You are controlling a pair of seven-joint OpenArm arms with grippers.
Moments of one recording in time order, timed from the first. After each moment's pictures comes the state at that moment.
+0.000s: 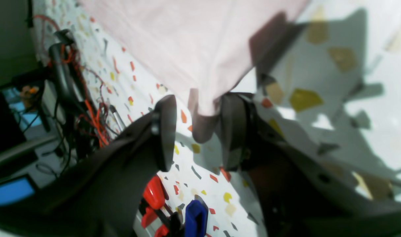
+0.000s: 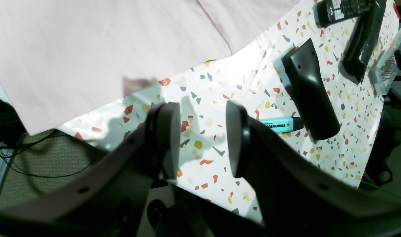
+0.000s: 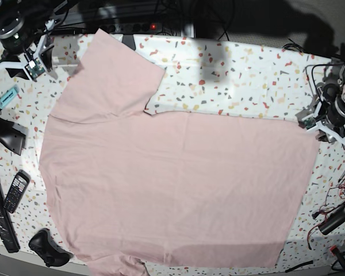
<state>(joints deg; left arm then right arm) -7.4 -45.8 30.5 69.2 21.2 -20.8 10.2 -54.4 39.8 20.0 129.9 6.1 10.3 -35.1</state>
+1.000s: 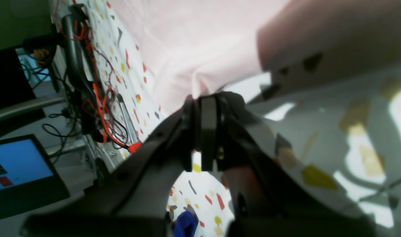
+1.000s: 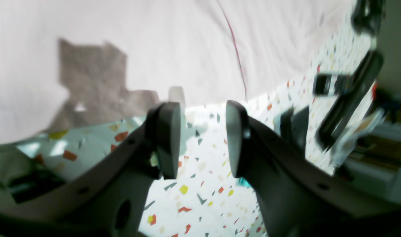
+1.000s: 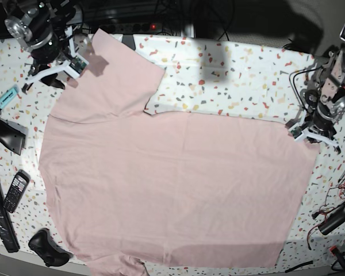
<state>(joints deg) -8.2 -36.6 29.8 66.4 22.7 -17.4 18.2 -40.1 43.0 -3.1 118.3 -19.6 10.6 -33.2</state>
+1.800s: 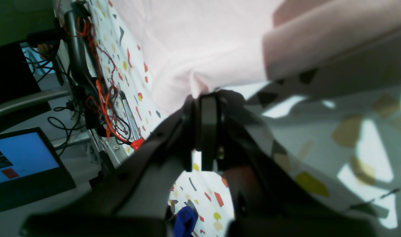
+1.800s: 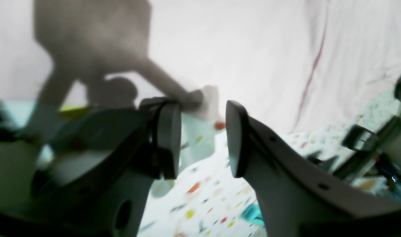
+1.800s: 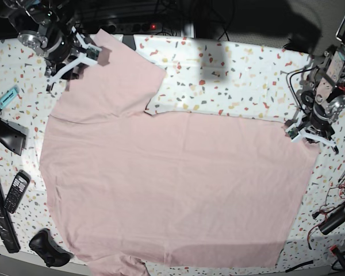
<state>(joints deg) -8.2 -35.8 29.9 66.6 24.6 -14.8 22.3 -28.1 47.7 -18.9 106.1 -24.8 19.6 -29.7</state>
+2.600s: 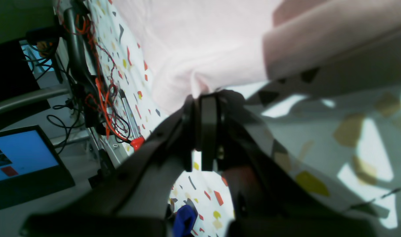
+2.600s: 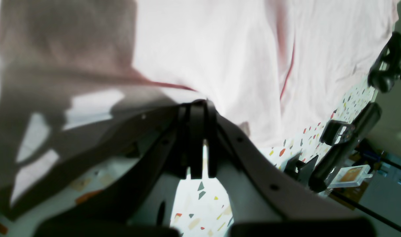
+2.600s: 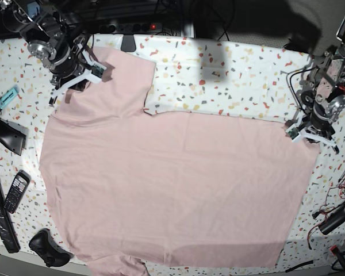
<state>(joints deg) -8.0 -36.0 29.9 66.6 24.0 -13.3 24.0 -17.7 46.5 -28.2 99.6 -24.1 16.8 -32.8</state>
